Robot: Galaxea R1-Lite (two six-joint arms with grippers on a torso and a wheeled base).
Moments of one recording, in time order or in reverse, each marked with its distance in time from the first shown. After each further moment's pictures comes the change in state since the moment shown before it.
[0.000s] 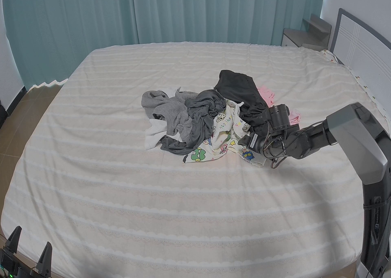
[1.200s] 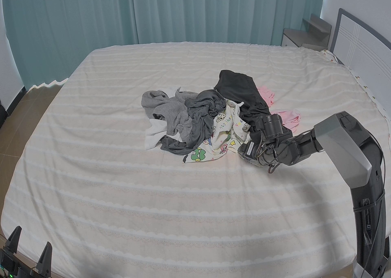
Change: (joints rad) left arm 0.000 0.000 0.000 0.000 0.000 0.000; right arm 0.000 0.117 -0.073 -0.008 -0.082 -0.044
